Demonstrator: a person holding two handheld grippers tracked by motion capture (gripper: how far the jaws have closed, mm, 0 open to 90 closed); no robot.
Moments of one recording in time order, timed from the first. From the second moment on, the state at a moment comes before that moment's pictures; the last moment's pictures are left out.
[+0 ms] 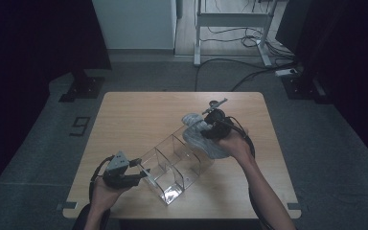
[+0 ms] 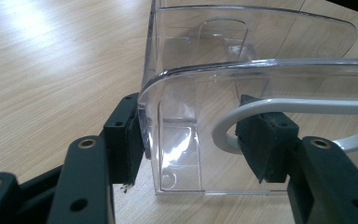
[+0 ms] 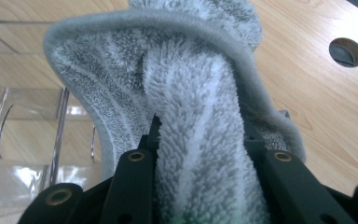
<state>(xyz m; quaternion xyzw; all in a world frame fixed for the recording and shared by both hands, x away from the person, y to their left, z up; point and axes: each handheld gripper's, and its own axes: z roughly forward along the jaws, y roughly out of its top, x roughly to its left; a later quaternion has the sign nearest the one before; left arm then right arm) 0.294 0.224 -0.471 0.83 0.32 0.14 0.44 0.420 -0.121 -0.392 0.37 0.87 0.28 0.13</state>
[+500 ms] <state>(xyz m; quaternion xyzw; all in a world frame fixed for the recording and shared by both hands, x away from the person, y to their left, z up) 0.294 0.225 -0.471 0.83 0.32 0.14 0.44 0.396 -0.148 -0.399 0.38 0.87 0.29 0.13</state>
